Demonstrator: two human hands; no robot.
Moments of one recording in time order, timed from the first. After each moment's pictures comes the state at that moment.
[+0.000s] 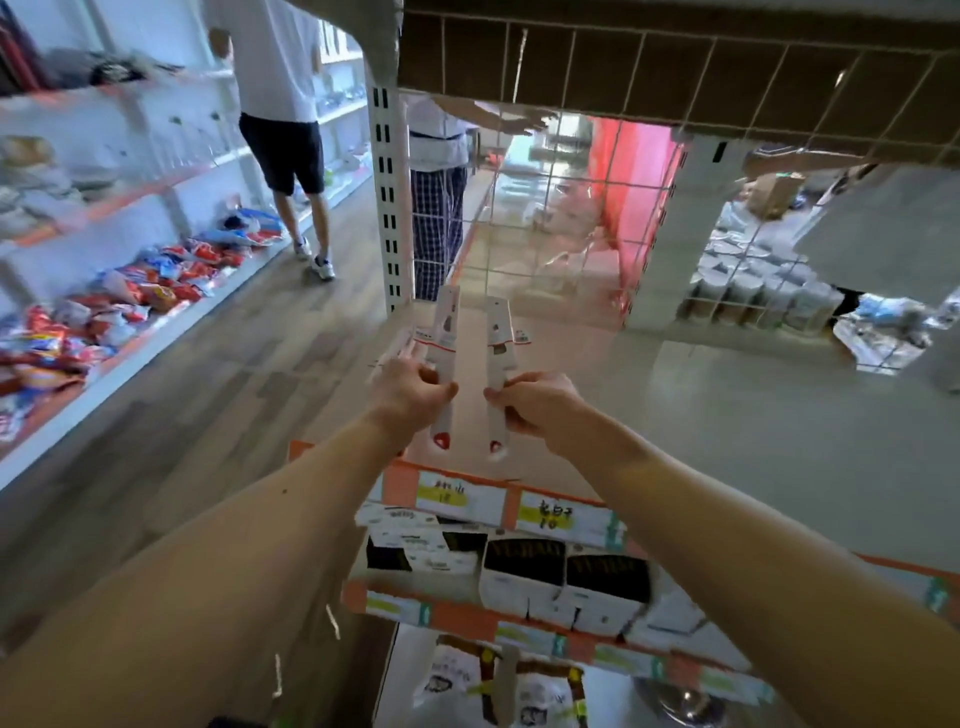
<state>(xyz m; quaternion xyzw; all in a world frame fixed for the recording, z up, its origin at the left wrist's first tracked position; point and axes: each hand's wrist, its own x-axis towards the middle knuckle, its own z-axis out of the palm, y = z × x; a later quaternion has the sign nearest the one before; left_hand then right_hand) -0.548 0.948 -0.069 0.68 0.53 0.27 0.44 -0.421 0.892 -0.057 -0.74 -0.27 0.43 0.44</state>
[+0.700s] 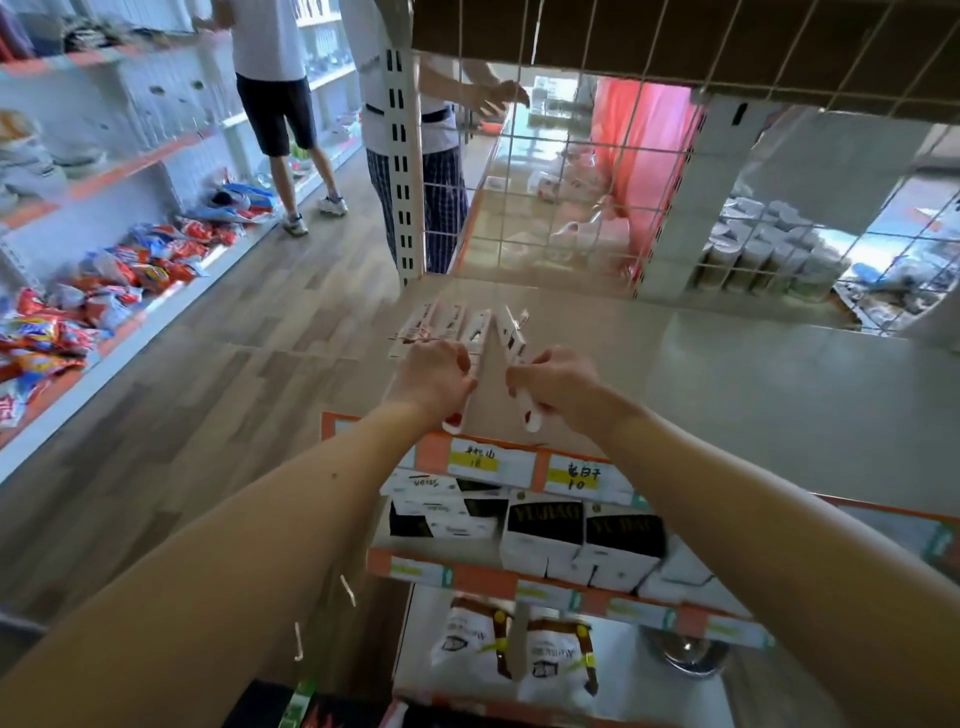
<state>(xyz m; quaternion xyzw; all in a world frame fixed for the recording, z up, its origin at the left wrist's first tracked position) -0.558 0.945 -0.073 0.83 0.48 0.17 0.22 -0.433 0.883 -0.057 -0.80 -0.36 0.36 0.33</state>
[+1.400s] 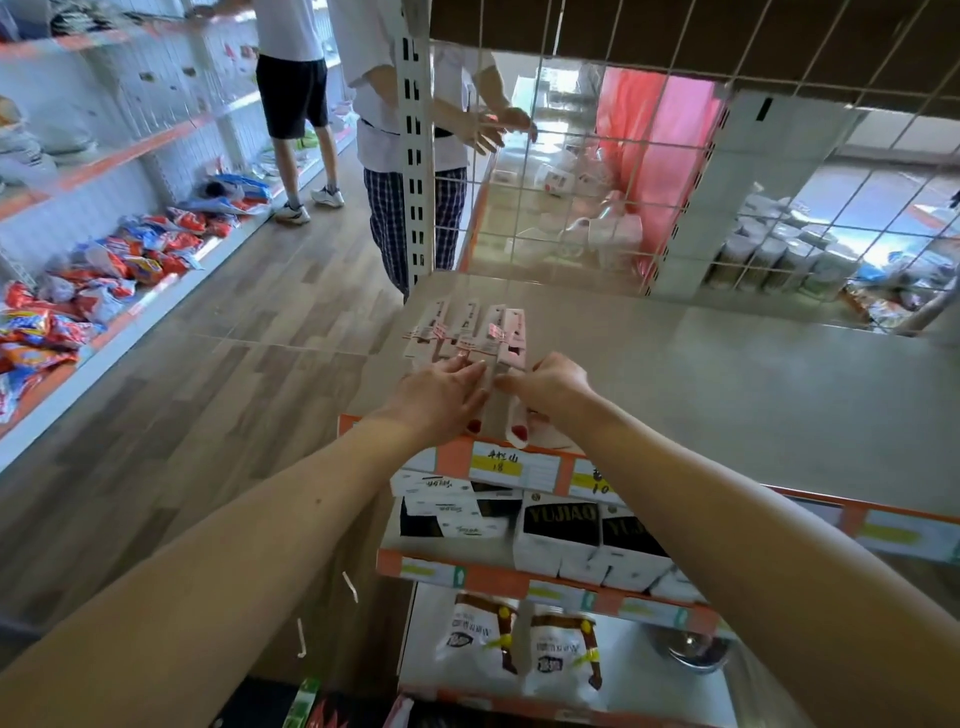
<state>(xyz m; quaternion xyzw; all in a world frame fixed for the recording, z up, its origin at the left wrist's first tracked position) -0.579 0.957 -0.094 0.90 0.41 -0.01 0.14 -0.455 0.901 -0.068 -0.82 -0.32 0.36 0.31</state>
